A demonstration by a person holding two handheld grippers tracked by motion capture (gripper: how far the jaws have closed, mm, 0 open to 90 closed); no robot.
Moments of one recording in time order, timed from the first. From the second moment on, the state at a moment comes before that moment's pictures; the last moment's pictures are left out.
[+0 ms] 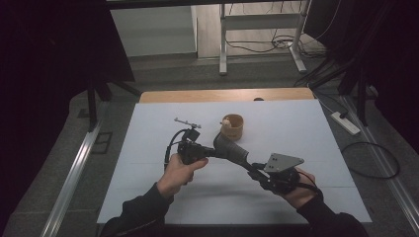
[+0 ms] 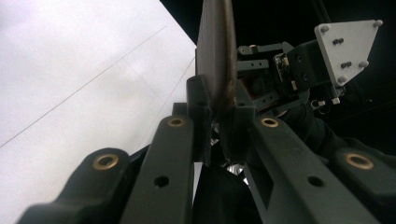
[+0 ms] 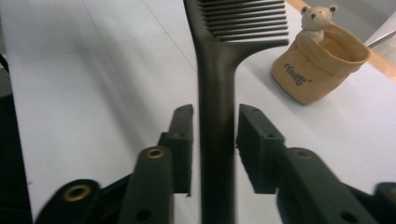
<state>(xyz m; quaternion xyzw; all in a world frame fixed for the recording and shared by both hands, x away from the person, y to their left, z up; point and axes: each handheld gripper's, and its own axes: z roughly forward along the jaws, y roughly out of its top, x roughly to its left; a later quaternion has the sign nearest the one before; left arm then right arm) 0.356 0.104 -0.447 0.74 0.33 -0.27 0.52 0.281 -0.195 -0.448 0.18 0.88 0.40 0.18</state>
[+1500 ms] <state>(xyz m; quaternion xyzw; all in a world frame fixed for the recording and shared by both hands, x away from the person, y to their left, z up) 0.354 0.127 -0.435 0.76 0.34 -0.18 0.52 0.297 -0.212 -0.456 0.26 0.88 0.38 0.12</state>
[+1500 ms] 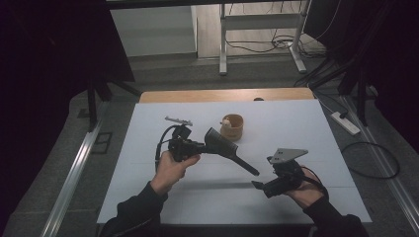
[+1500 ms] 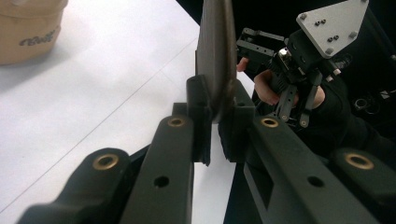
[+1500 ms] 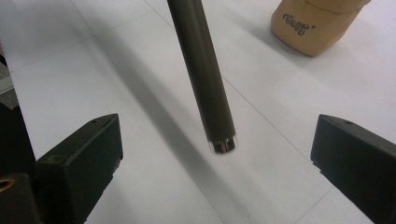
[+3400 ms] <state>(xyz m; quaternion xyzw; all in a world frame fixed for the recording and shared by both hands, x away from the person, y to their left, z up) 0.367 0.175 -0.408 0.76 0.37 -0.11 0.52 0.277 -0.262 -0.460 0.34 0.87 0.34 0.12</state>
